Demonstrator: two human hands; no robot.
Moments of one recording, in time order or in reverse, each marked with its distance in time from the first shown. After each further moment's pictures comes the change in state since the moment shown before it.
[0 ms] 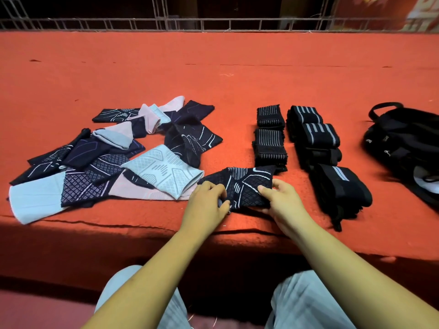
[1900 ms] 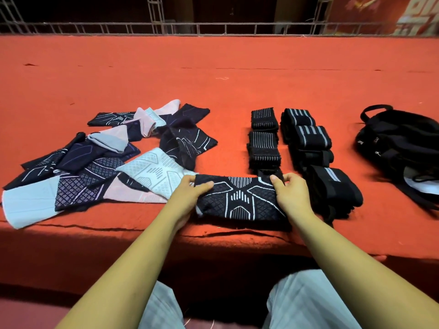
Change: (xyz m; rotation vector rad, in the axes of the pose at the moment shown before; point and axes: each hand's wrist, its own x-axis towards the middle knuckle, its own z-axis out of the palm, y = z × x) left_hand 0.020 -0.006 -0.026 -0.981 -0.086 -0.590; right_hand 0.026 -0.008 -0.040 -0.593 0.368 -0.238
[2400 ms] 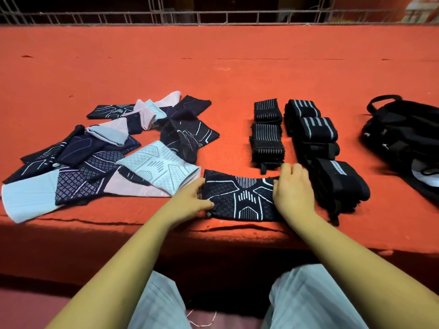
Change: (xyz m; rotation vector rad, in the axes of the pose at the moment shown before) left_hand -0.009 -0.010 -0.018 0.286 -0.321 0.081; right_hand -0.007 0.009 0.008 -0.791 0.085 -0.357
